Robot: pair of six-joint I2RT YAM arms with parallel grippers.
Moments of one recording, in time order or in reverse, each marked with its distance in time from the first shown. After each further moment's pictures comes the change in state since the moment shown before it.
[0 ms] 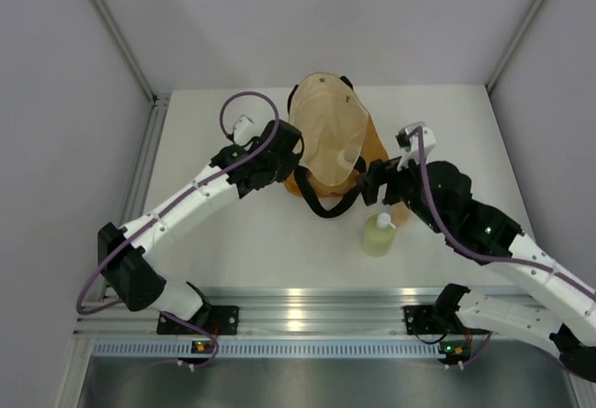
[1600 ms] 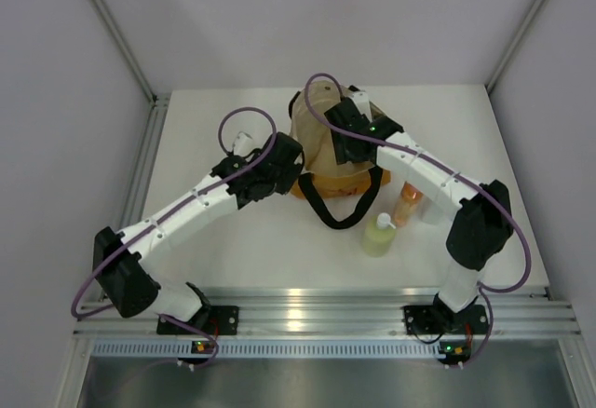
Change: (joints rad) left arm -0.032 -0.048 -0.096 0.008 0.031 -0.159; right arm -0.203 0.946 0.669 -0.409 0.217 0.126
